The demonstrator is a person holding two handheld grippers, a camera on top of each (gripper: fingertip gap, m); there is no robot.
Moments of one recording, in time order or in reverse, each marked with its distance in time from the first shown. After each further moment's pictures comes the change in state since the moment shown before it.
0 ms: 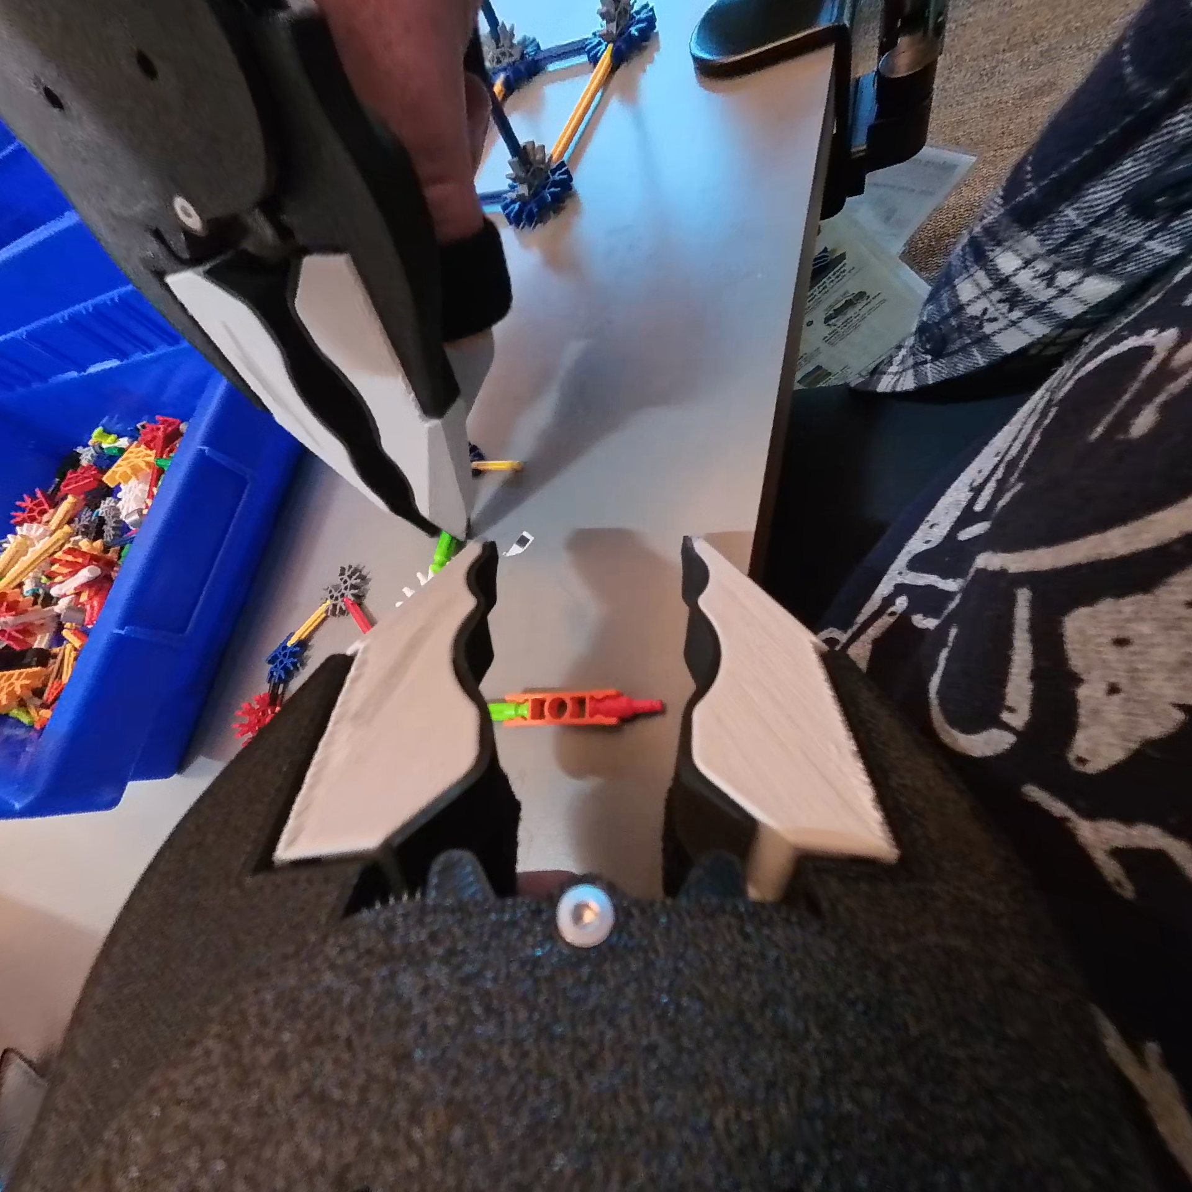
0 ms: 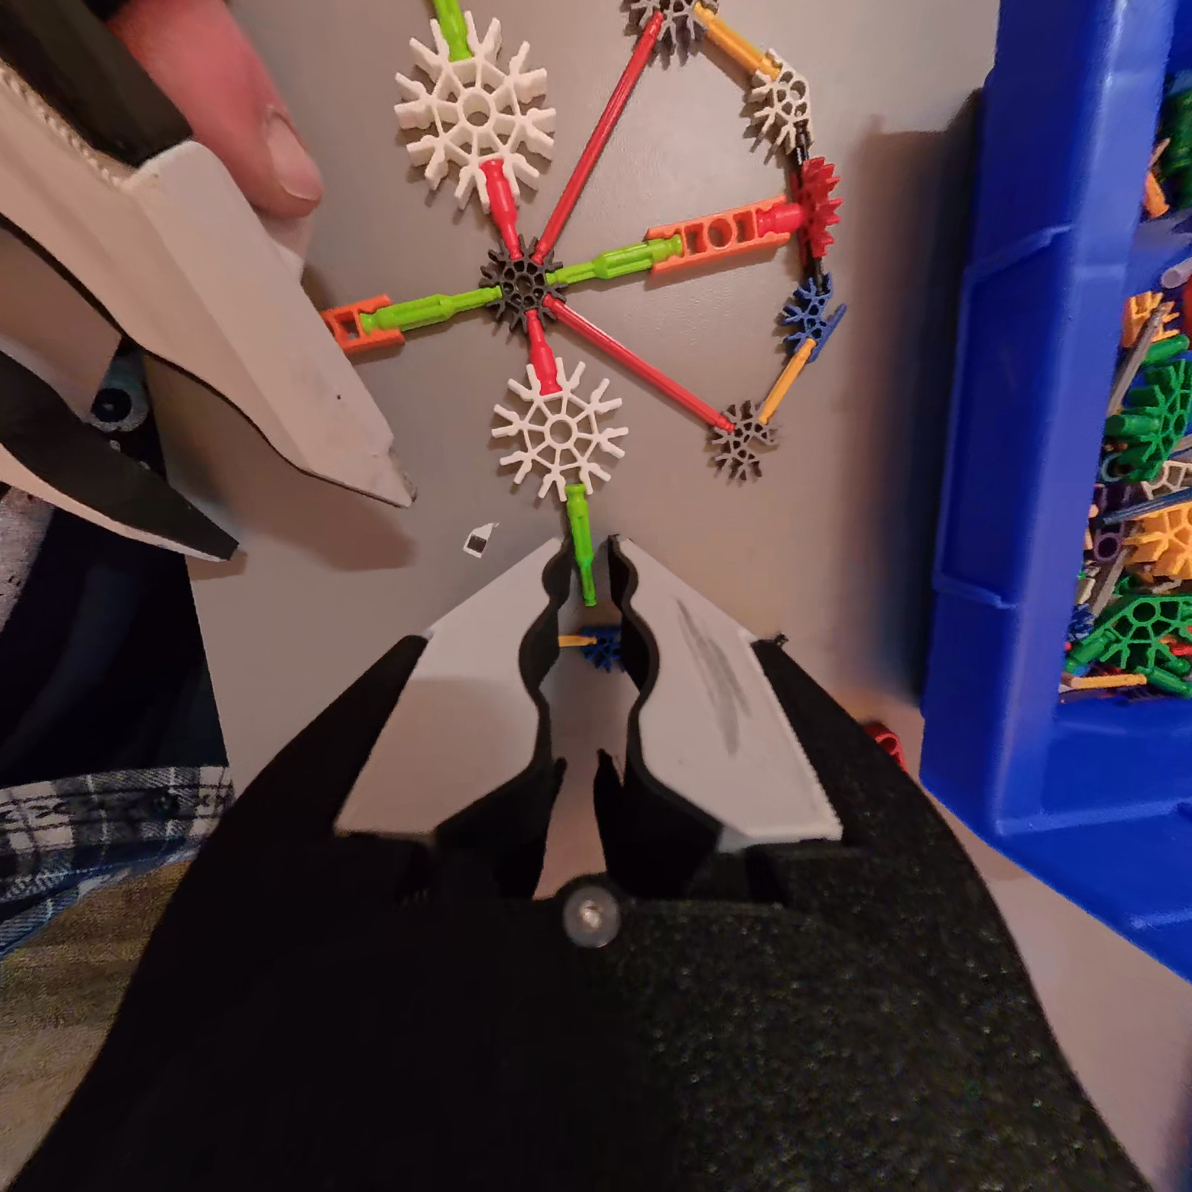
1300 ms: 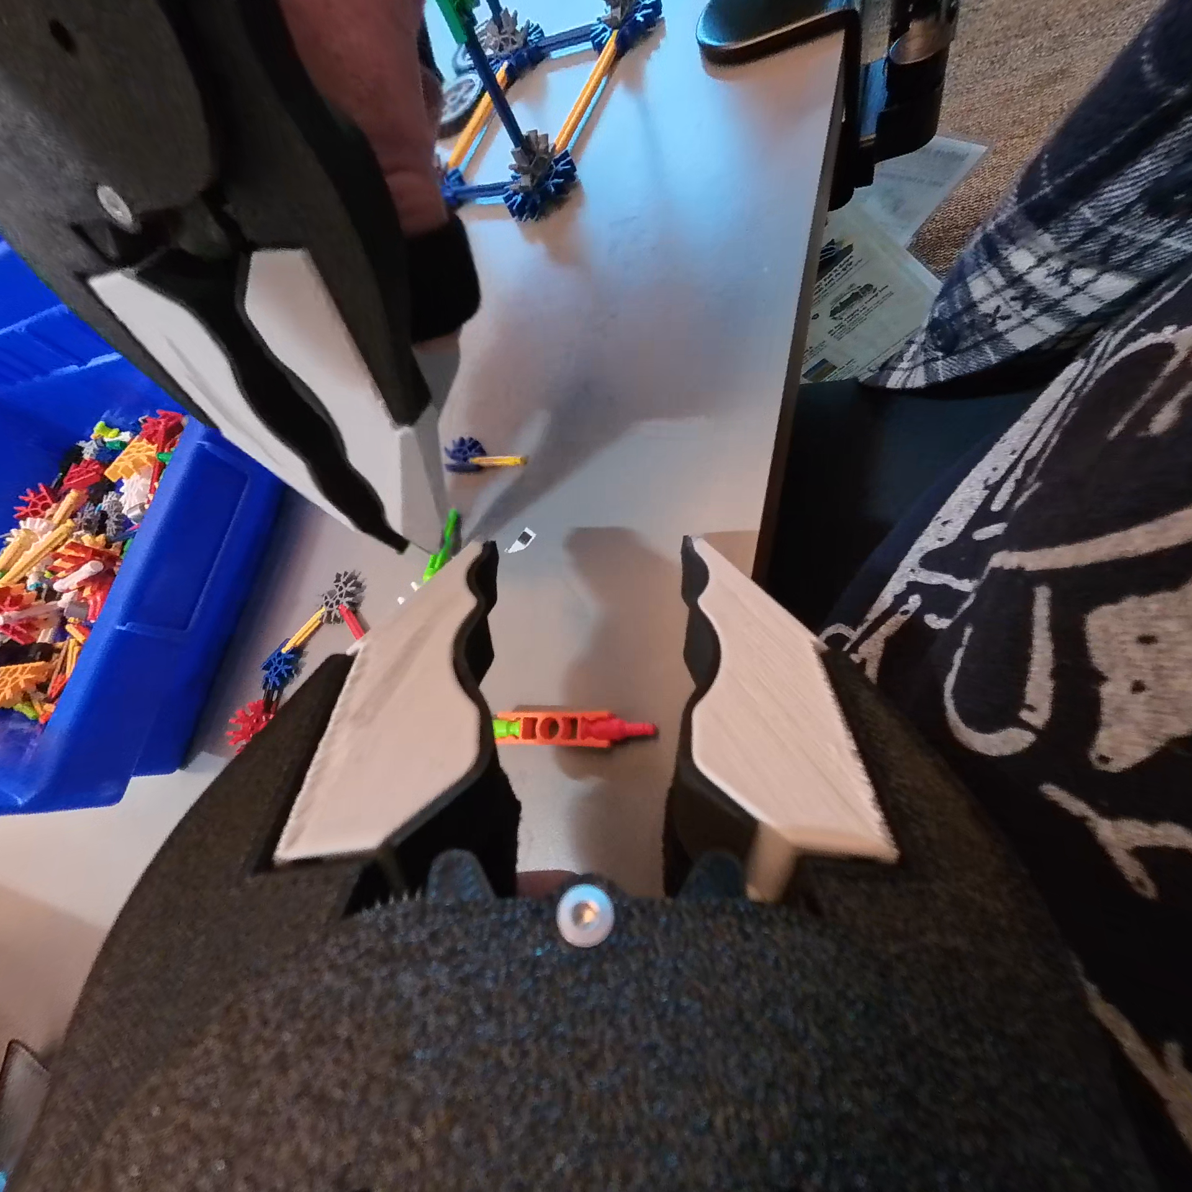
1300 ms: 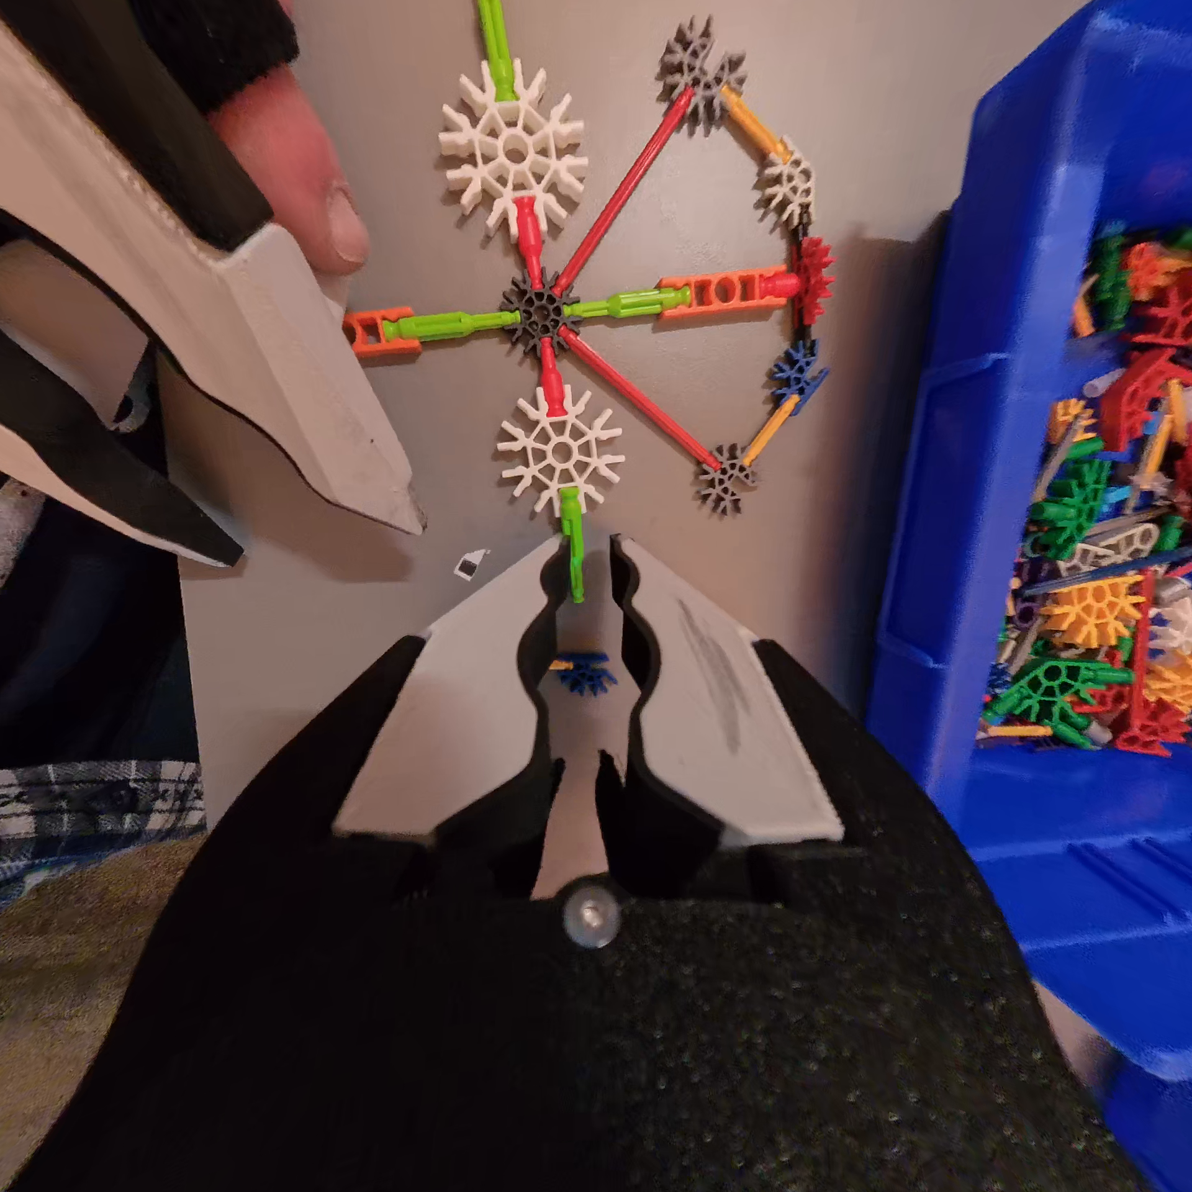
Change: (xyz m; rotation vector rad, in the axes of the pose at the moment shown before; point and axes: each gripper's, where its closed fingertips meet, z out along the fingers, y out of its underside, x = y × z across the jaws) left arm -0.002 0.002 -0.001 -0.011 -0.007 0.000; right arm 0.004 -0.014 -0.004 0.011 0.016 -0.104
